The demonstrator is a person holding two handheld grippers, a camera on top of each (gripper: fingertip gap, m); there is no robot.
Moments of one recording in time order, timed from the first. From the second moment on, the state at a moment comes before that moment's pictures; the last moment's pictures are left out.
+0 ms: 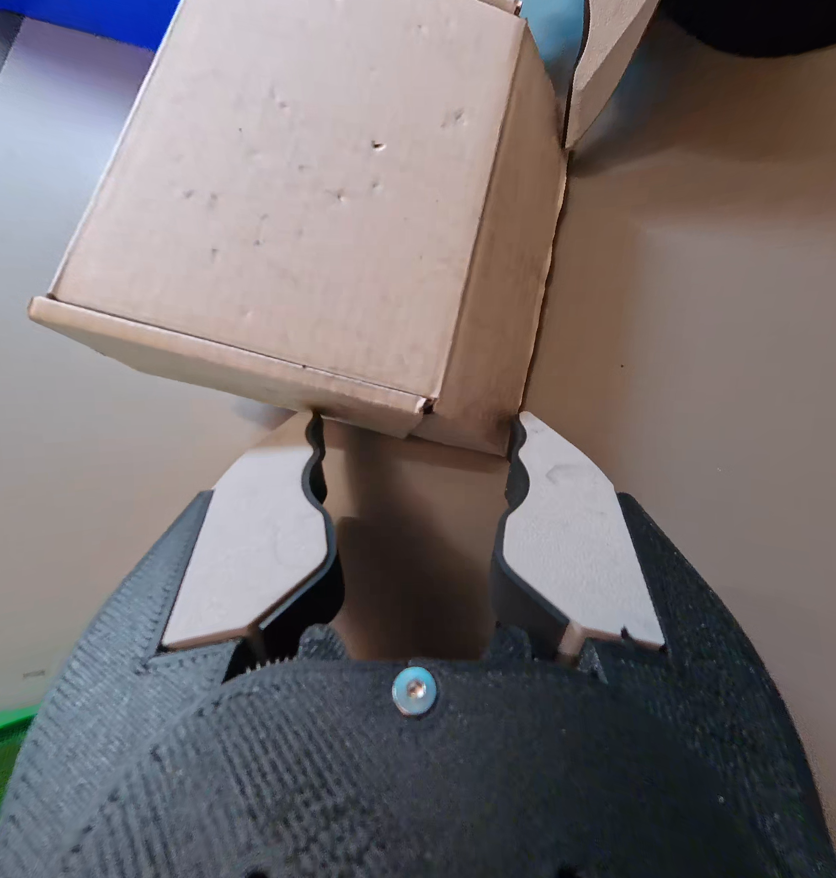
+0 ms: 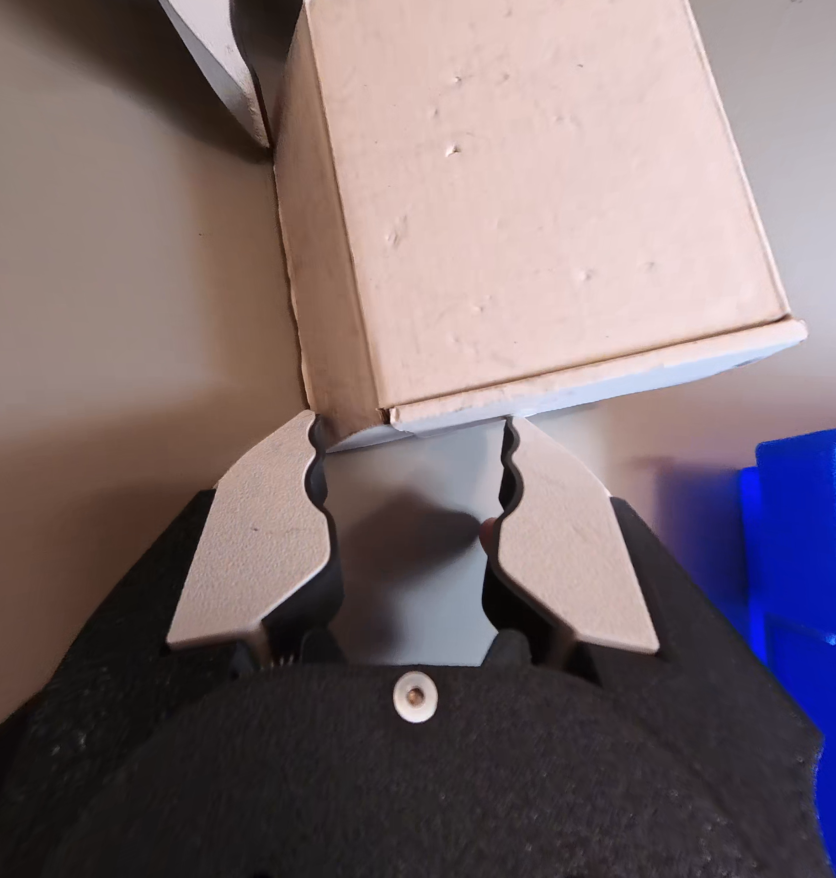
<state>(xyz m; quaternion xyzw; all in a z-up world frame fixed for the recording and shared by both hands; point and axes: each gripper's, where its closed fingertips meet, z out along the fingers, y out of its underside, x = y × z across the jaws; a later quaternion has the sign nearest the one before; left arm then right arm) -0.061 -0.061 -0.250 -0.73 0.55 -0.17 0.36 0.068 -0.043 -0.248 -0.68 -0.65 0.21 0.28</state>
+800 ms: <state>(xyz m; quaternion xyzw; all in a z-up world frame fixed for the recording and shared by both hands) -0.064 -0.064 -0.253 -0.74 0.54 -0.16 0.36 0.069 -0.046 -0.250 -0.68 -0.64 0.21 0.28</state>
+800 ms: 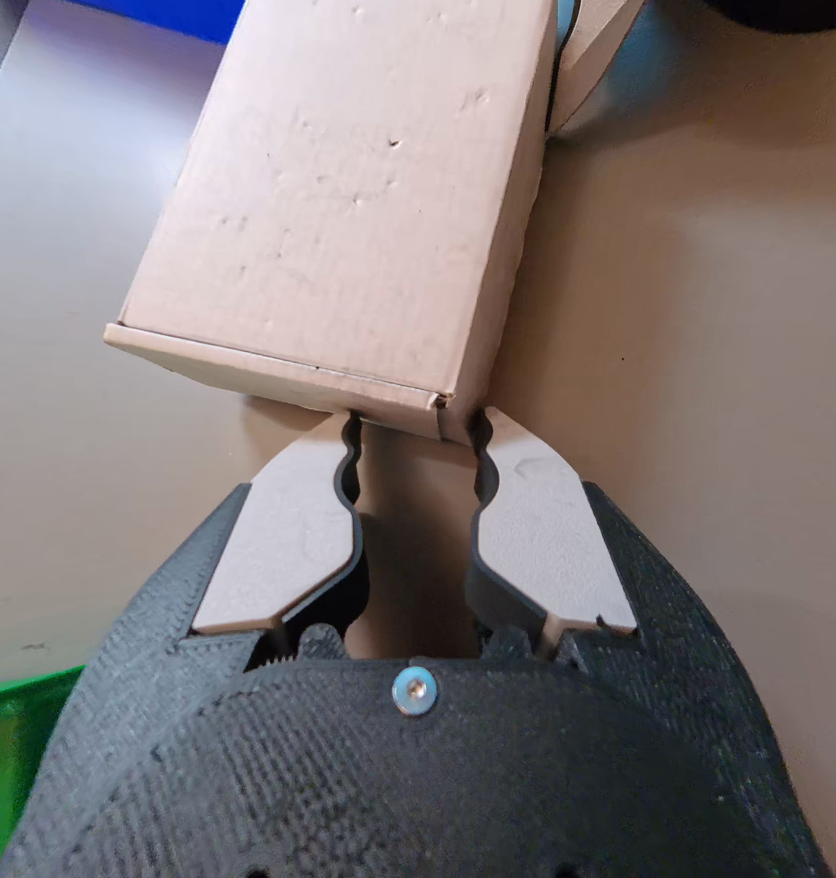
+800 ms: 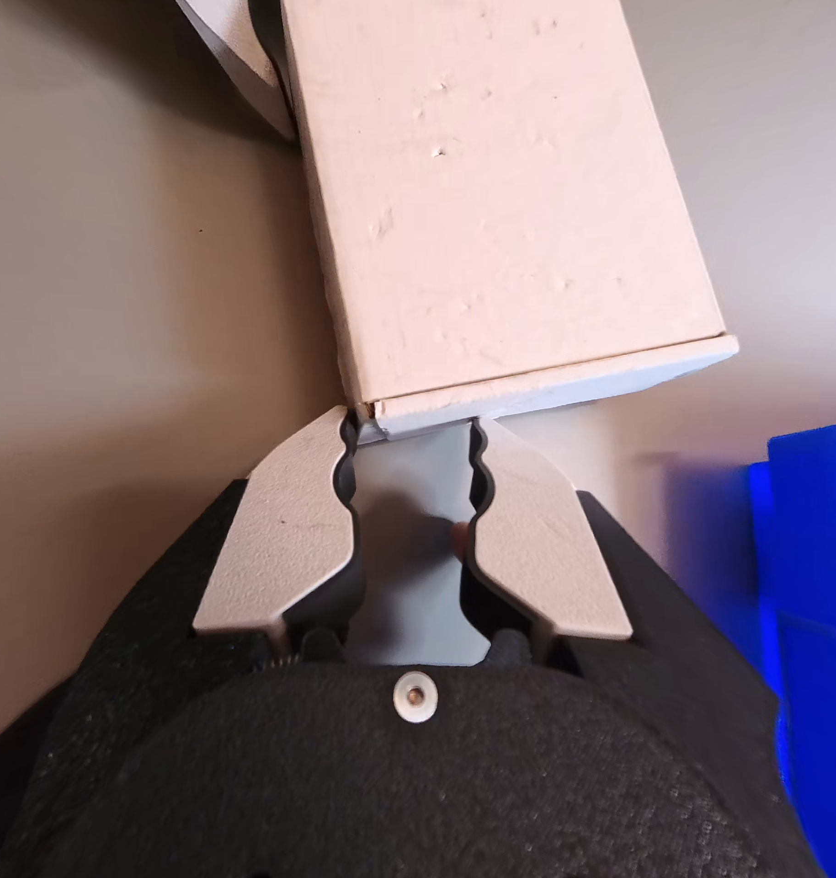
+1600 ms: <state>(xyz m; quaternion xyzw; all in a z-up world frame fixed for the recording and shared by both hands) -0.072 -0.058 -0.241 -0.77 0.48 -0.14 0.39 0.076 -0.041 -0.232 -0.69 -0.64 0.18 0.28</state>
